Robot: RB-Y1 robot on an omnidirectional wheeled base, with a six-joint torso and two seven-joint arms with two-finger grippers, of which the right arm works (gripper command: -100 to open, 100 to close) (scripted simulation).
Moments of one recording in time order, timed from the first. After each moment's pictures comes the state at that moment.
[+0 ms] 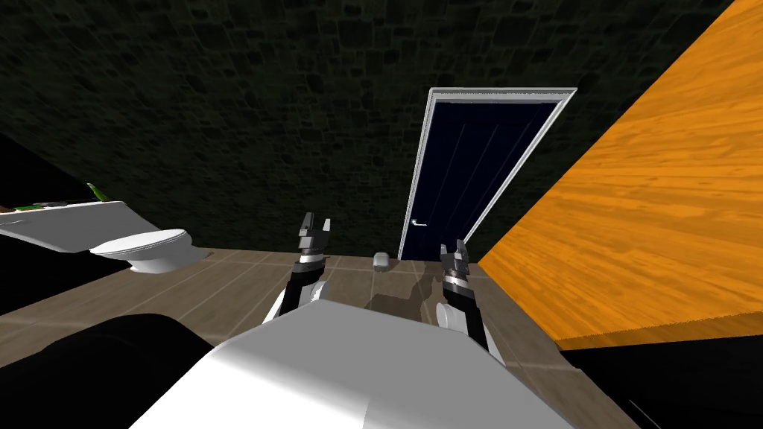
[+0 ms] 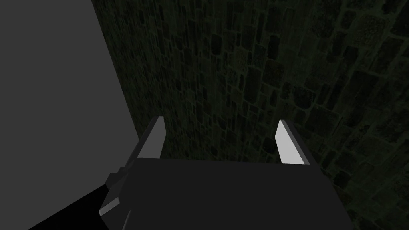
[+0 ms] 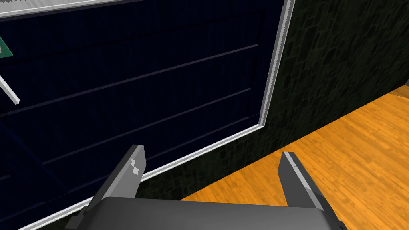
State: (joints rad) arm 0.39 -0.01 -0.01 -1.96 -0.11 -0.50 -0.10
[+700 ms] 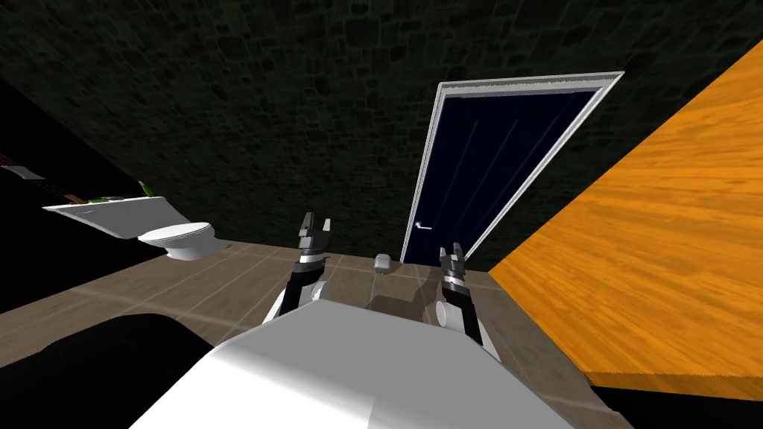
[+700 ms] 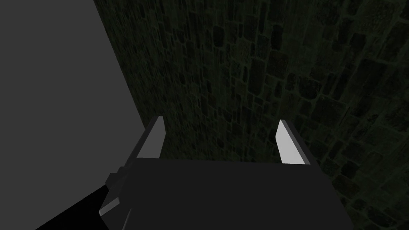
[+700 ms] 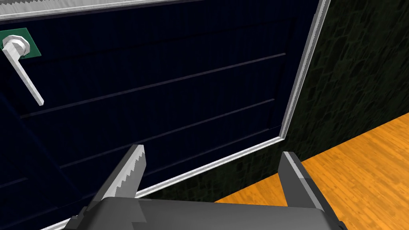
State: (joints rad) arm 0.32 -0.03 -0.06 -1.79 -0.12 -0.53 -0.07
